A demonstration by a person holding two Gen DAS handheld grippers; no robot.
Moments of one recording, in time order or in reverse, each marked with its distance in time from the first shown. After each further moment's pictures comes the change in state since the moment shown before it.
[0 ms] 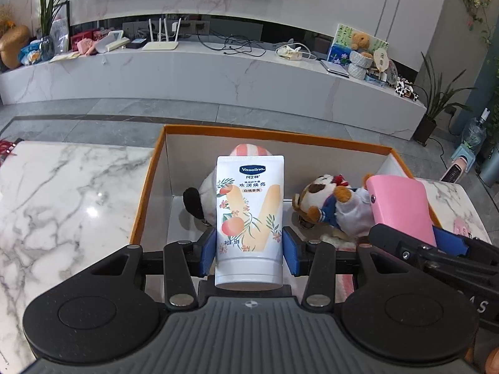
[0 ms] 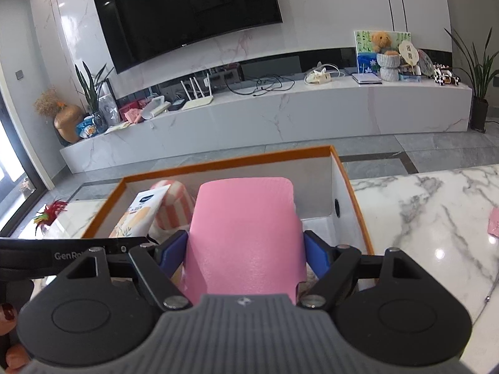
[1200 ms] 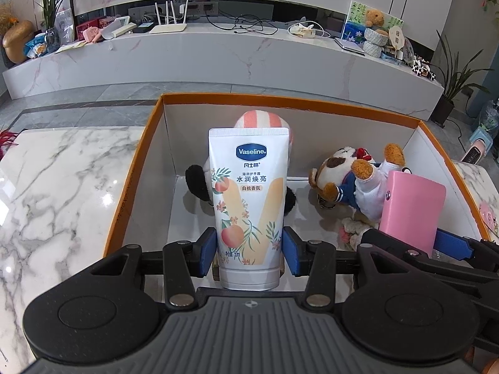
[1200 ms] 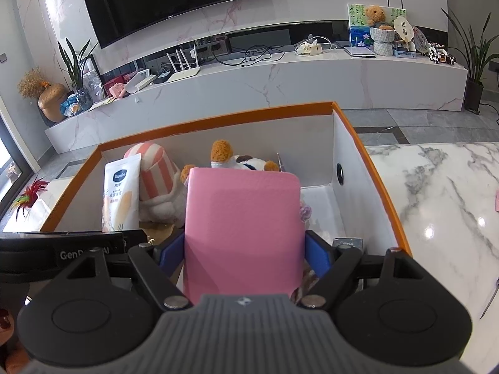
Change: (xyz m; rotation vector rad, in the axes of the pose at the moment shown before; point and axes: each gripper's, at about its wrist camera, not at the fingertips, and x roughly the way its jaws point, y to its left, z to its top) left arm 0.028 -0.007 -0.006 0.022 0.074 0.075; right arm 0.030 0.002 -0.013 0.006 0.105 -0.049
